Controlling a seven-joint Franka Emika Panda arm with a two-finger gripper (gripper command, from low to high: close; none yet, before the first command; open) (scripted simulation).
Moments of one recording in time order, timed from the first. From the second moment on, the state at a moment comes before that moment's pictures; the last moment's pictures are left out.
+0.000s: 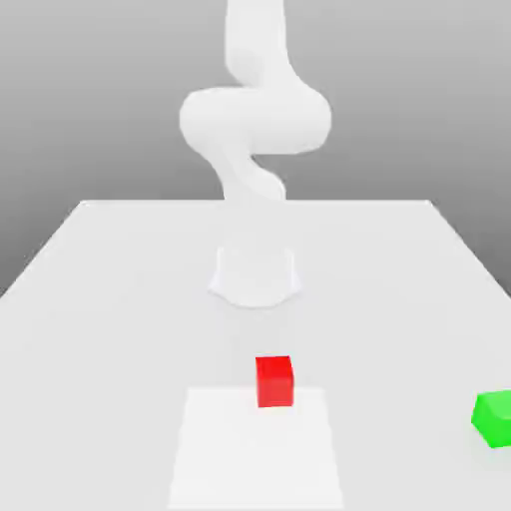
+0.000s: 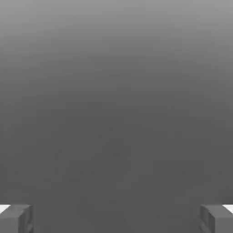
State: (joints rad) arm 0.01 -0.74 0.00 -2.37 0.00 2.35 0.80
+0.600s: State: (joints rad) arm 0.06 -0.12 0.02 -2.96 0.01 2.87 0.78
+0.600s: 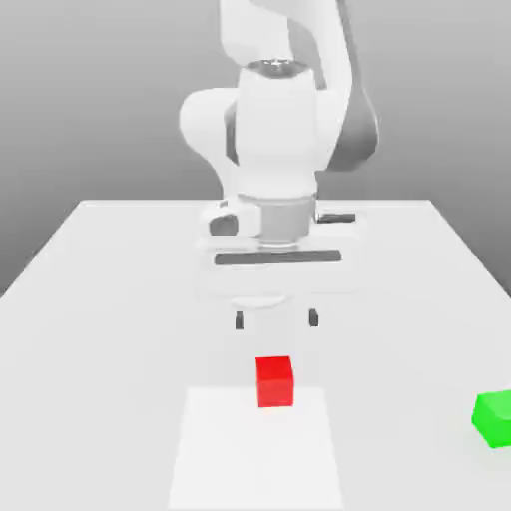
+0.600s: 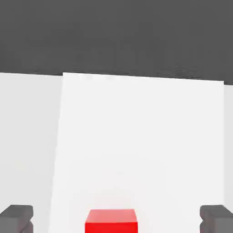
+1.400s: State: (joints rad) arm 0.09 -0.12 0.03 -2.94 -0.01 2.82 0.83
